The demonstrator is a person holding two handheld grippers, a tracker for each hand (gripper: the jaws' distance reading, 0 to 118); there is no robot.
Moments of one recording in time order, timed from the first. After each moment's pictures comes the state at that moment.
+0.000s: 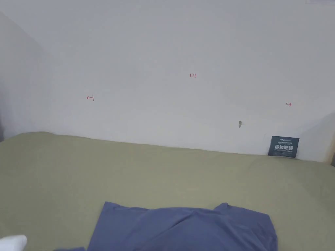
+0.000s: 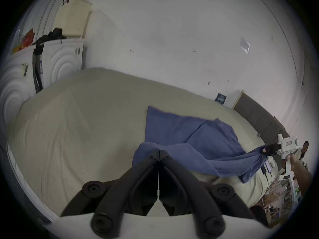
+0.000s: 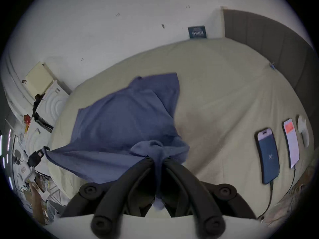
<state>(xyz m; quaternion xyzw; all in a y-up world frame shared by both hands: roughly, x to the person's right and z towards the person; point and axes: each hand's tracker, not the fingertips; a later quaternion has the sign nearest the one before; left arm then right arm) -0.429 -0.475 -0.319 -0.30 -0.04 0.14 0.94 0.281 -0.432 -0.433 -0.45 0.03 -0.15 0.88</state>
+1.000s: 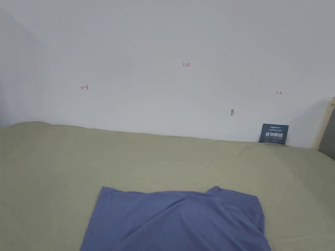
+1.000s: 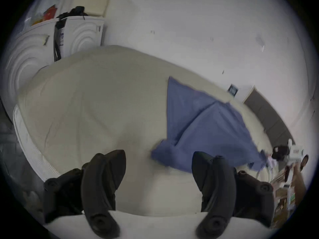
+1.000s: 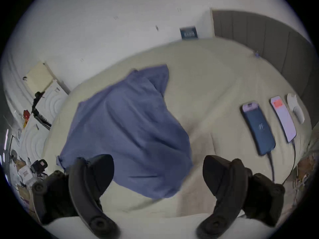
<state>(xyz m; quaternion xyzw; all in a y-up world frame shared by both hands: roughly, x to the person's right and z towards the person) -0.439 -0.517 -0.212 -0.33 0.01 0.19 0.93 0.287 -0.448 -0.337 -0.39 0.03 -0.15 0.91</state>
